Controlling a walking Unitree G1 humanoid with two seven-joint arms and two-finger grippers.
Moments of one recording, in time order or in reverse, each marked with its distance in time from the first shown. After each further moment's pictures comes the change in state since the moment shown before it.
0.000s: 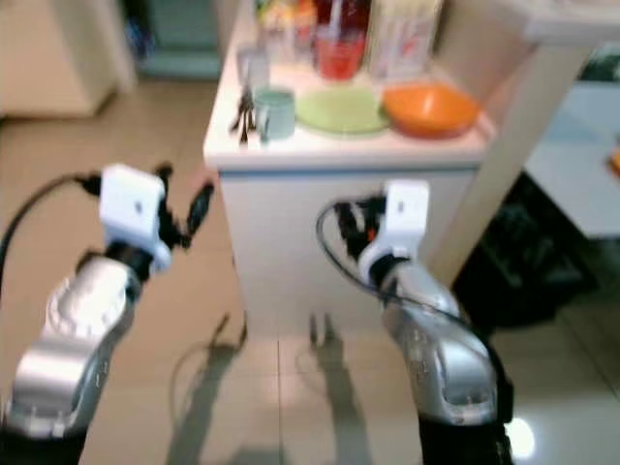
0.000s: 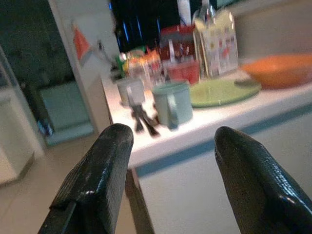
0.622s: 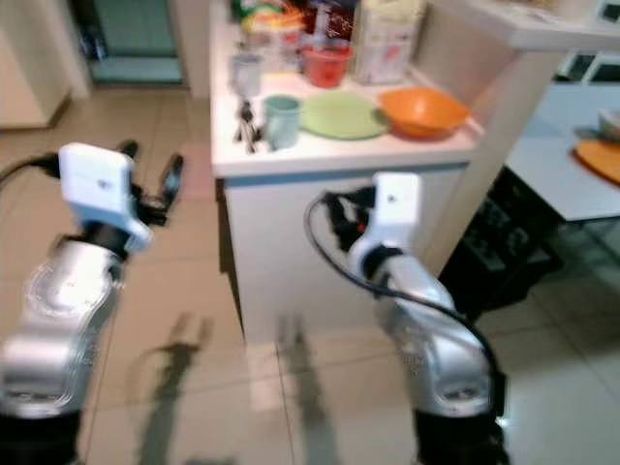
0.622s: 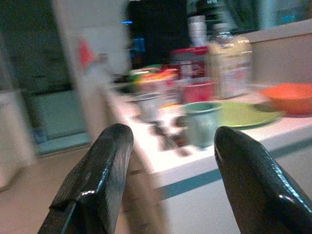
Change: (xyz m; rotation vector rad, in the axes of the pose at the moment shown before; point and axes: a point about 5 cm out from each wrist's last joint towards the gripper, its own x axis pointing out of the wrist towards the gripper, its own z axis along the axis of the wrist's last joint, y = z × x) left arm 0.007 0.009 0.006 -0.051 -0.039 0.057; right arm 0.002 0.002 0.008 -0.021 -0.027 0.019
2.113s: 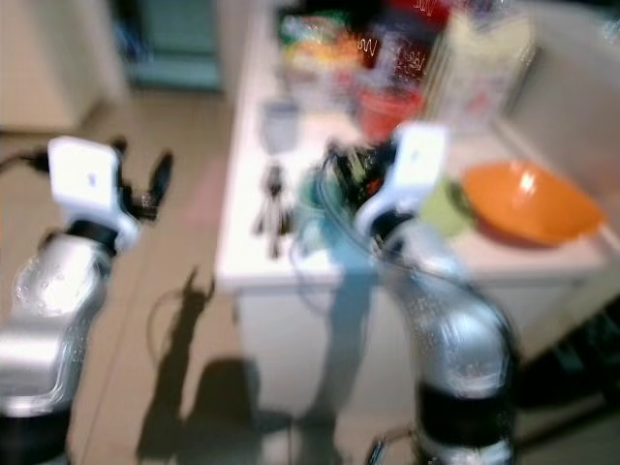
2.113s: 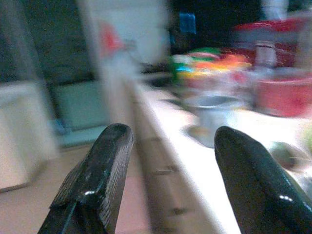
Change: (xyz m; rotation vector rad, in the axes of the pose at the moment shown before) left arm 0.000 0.007 -0.003 0.016 0.025 -0.017; right arm 0.001 -0.003 0.050 0.024 -0.162 0.010
